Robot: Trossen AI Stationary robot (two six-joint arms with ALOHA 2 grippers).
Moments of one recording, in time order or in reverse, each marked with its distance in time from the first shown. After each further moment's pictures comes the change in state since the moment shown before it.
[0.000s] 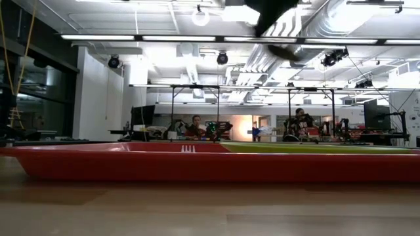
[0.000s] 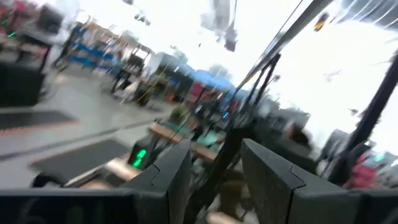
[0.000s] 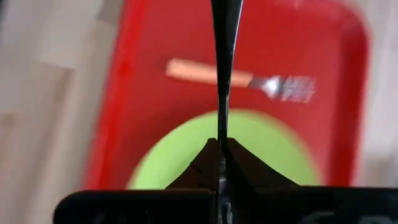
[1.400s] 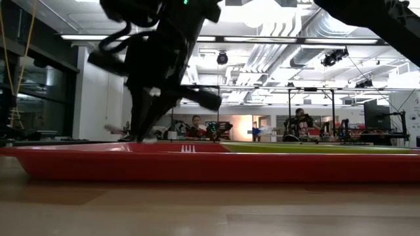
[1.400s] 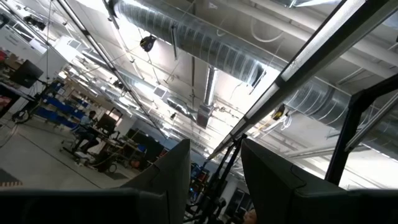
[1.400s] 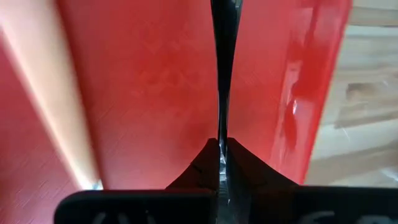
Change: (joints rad) left arm -0.001 -0.002 0.000 0.354 -0.041 -0.055; right arm -0.195 0.770 0.723 -0.020 -0.086 -1.529
